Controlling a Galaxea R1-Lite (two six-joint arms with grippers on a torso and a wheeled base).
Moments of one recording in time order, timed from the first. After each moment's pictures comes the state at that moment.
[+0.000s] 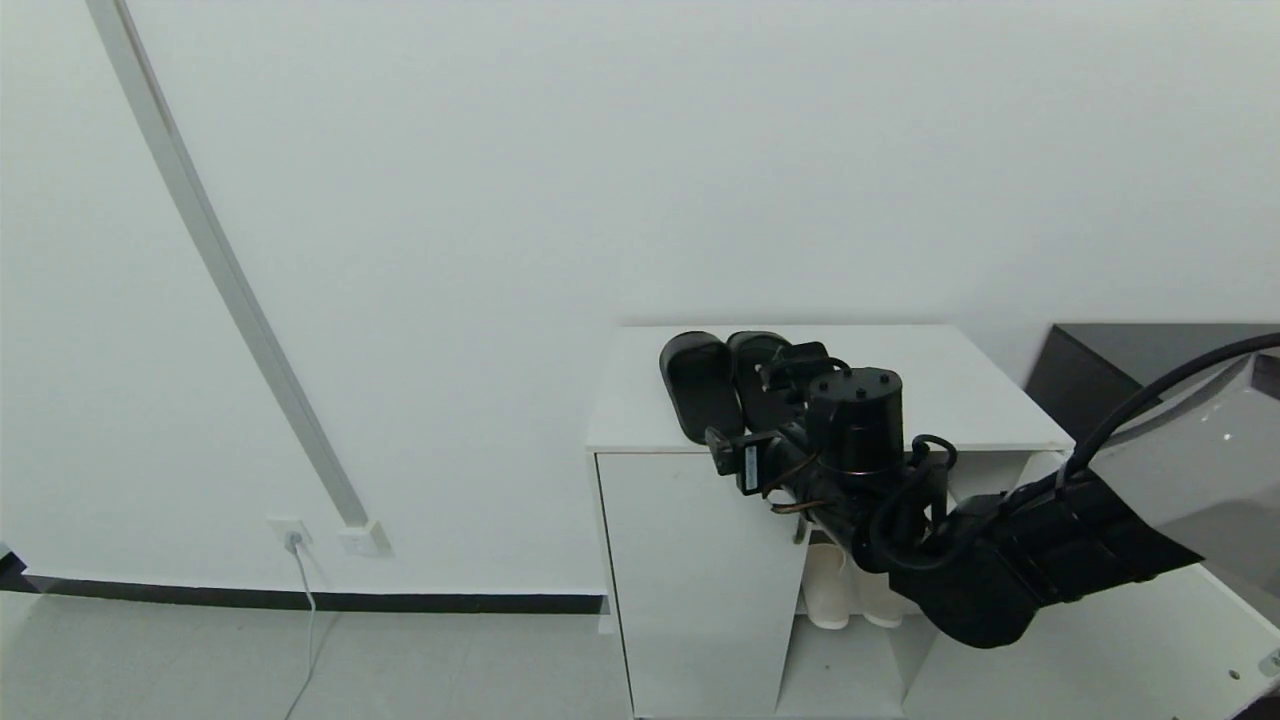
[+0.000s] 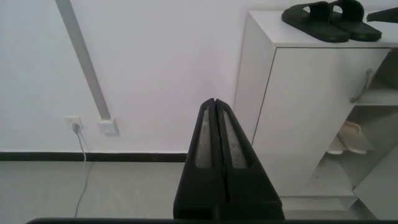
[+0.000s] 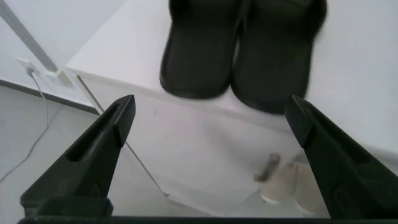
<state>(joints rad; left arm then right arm) 0.00 0.00 0.00 0.00 0.04 0.00 0.72 2.07 -1.05 -0.83 -0.41 0.10</state>
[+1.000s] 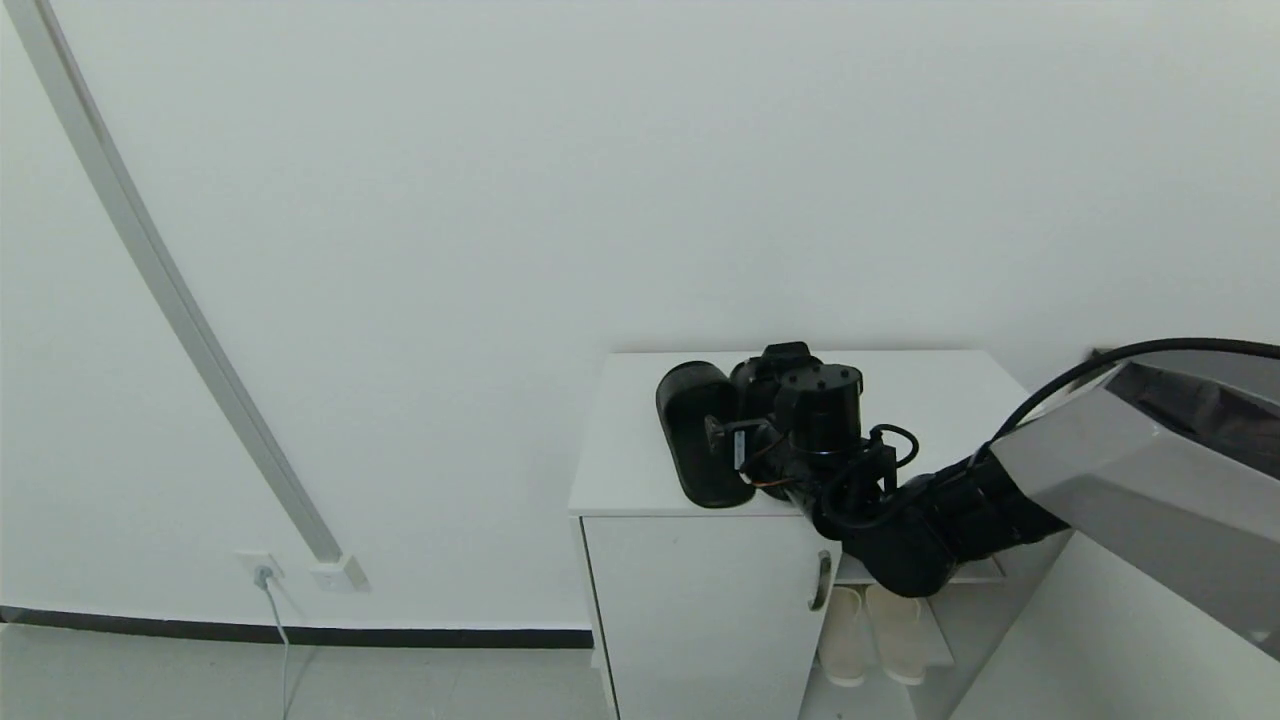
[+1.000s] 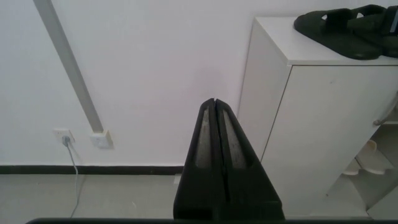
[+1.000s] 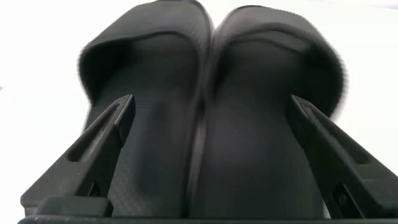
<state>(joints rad) 0.00 0.00 0.00 0.00 0.05 0.00 0.67 2.23 -1.25 -0.79 -0.42 0.12</state>
